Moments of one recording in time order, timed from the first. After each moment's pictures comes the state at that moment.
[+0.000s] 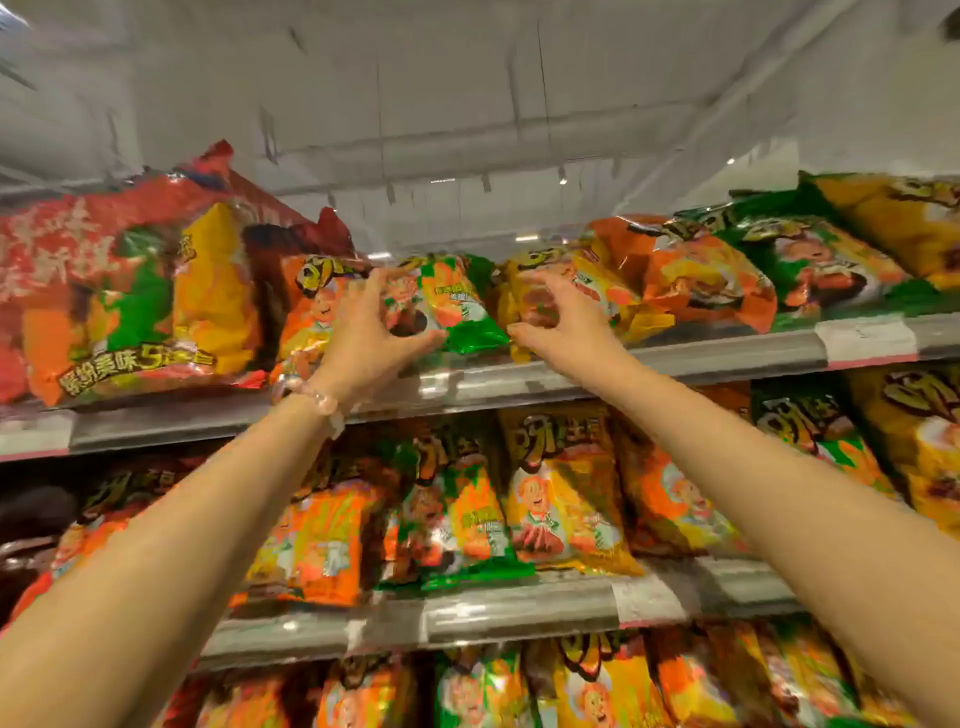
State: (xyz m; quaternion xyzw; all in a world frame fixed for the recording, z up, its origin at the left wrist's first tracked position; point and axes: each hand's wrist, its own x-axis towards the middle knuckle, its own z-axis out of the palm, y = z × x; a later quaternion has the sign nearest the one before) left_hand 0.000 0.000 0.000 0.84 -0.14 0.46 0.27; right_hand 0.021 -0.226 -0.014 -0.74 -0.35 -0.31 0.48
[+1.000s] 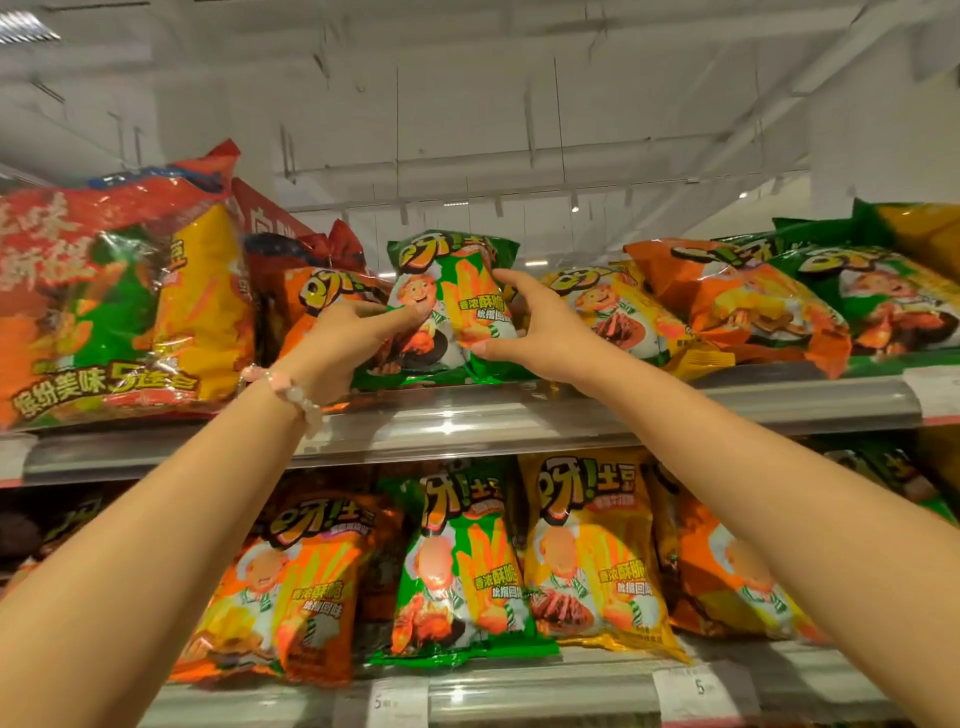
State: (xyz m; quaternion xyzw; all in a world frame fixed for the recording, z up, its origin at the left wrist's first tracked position) left_hand 0.026 0.025 0.033 0.80 -0.09 0.29 0.51; right_hand 0.063 -0.180 0.023 -0.78 -0.38 -0.26 0.42
